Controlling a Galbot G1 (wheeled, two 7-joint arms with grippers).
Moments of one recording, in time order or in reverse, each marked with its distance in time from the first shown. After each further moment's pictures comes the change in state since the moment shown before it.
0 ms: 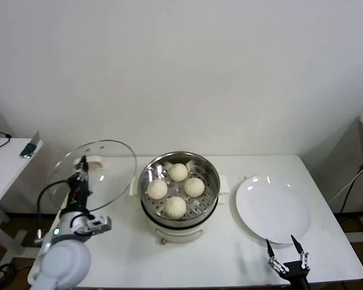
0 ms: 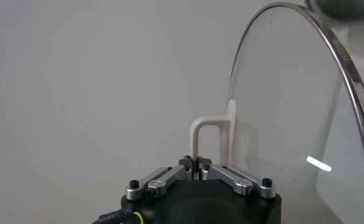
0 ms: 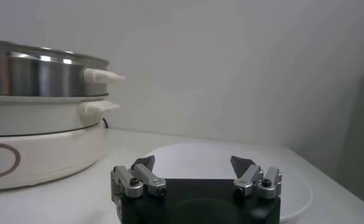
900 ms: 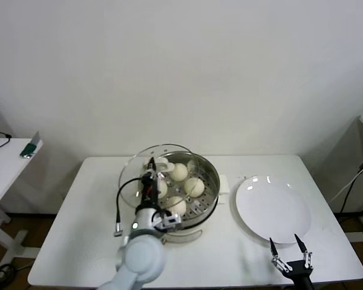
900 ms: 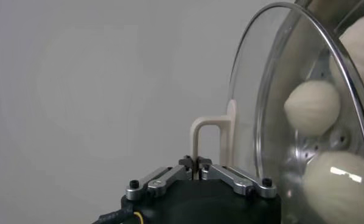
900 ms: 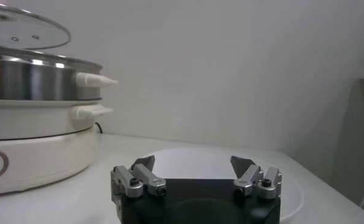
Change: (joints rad) left arm -0.228 -0.260 0.442 0.133 0.237 0.135 0.101; right arm 0.010 -0.004 0.009 -0.027 0.020 0.042 -0.002
